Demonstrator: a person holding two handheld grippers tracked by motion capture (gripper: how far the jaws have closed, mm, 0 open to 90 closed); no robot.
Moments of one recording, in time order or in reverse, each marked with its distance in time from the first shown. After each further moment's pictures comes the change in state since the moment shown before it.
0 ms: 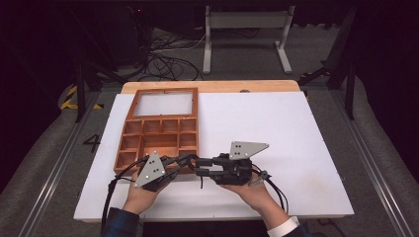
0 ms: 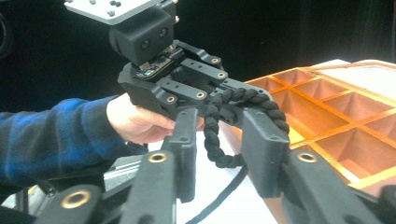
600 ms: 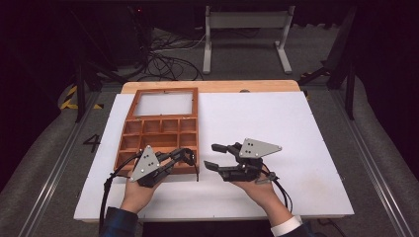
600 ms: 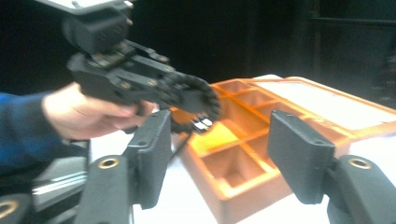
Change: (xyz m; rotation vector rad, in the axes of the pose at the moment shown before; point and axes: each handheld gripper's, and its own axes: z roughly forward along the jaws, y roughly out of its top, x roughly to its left) left arm 0.013 -0.001 -0.007 0.029 0.075 -0.068; right arm -0.008 -0.002 -0.022 -0.038 -0.221 -0.096
